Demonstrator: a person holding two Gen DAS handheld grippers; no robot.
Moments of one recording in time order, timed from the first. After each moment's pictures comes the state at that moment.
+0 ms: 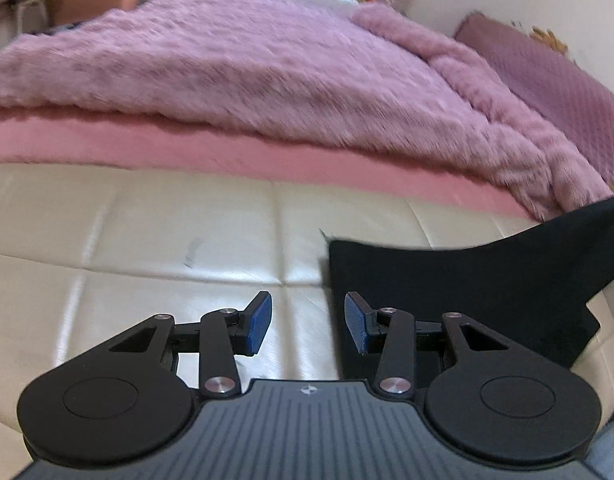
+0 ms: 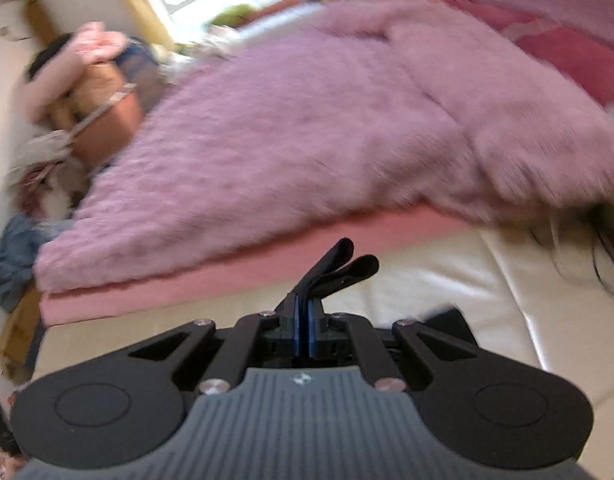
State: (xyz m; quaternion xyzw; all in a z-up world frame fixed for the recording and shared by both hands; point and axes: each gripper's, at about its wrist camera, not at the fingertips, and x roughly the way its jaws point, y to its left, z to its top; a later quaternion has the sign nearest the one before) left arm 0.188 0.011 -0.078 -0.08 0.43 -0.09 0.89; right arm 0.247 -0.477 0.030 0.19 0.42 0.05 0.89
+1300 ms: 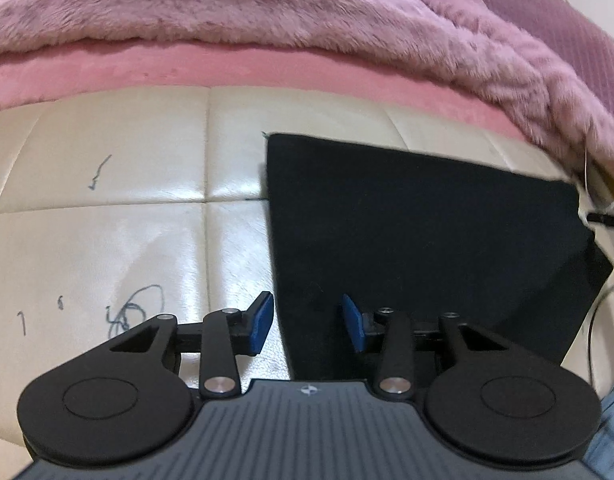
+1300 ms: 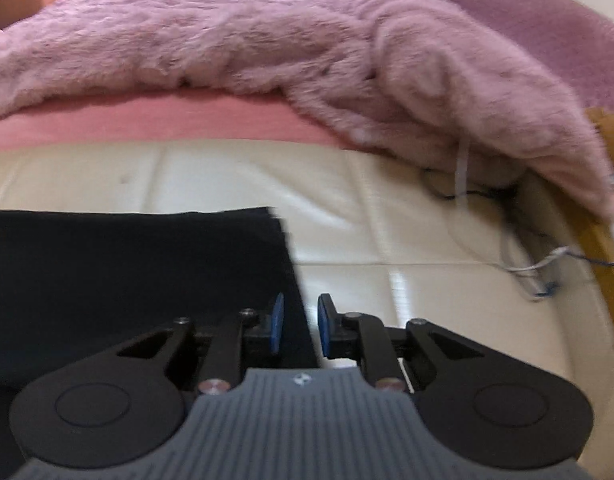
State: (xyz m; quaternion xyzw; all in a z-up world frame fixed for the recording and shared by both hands) left arm 0.201 -0.035 -0.137 -0.07 0.50 -0.12 0.85; right arm 0.254 -0.519 -0.138 -0.06 0.46 -0.07 0.88
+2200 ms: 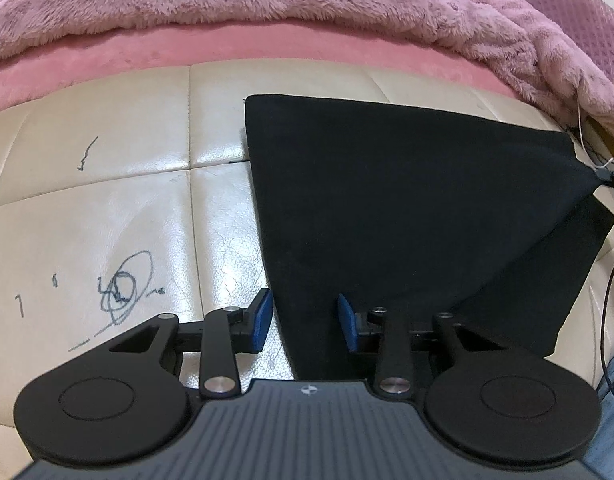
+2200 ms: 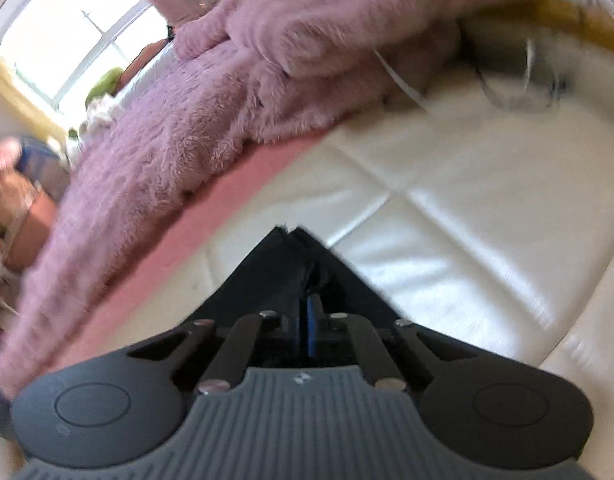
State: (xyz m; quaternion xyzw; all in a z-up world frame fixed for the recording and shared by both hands) left arm 0.186 -0.052 -0.148 -0.01 0.53 -0.14 0.84; right arm 0.201 -0.567 -0.128 0.31 0.39 -0.09 0.86
